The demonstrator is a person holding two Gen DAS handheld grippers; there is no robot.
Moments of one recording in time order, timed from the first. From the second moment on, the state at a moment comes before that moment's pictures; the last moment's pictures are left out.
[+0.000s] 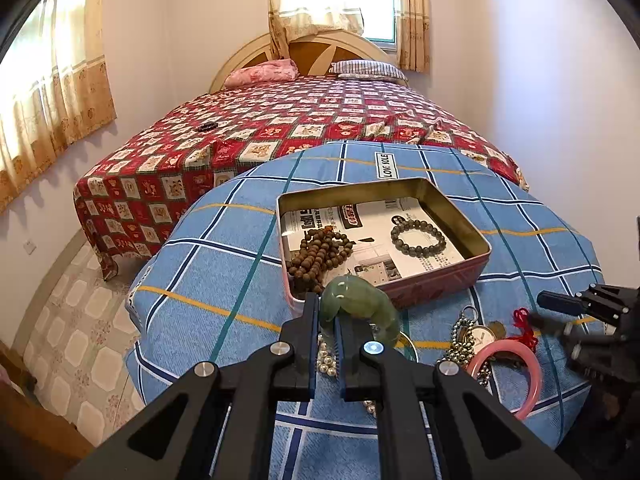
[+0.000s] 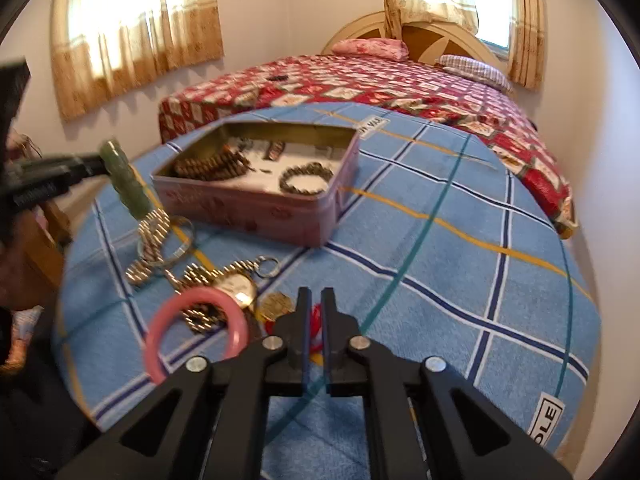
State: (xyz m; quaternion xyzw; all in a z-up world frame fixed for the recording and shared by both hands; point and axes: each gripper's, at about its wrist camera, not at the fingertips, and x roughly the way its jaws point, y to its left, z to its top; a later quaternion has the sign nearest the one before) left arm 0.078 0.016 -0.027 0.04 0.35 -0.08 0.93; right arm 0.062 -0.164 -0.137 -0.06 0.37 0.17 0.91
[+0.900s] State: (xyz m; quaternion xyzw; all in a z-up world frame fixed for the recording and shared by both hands) left arm 0.078 0.018 -0.015 0.04 0.34 -0.08 0.93; right arm 0.059 -0.167 -0.095 -0.06 0.32 0.19 0.93
